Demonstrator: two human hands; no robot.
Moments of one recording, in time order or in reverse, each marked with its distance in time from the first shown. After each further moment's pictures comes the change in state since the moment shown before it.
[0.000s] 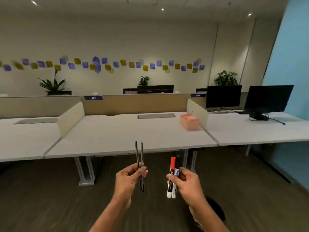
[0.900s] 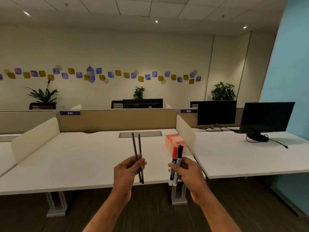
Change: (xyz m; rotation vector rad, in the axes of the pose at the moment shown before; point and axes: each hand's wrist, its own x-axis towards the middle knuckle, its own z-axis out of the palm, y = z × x) left_hand 0.182 0.016 0.249 -0.031 -0.007 0.154; right_hand 0.273 -0.062 -0.171 0.036 -0.038 -0.088
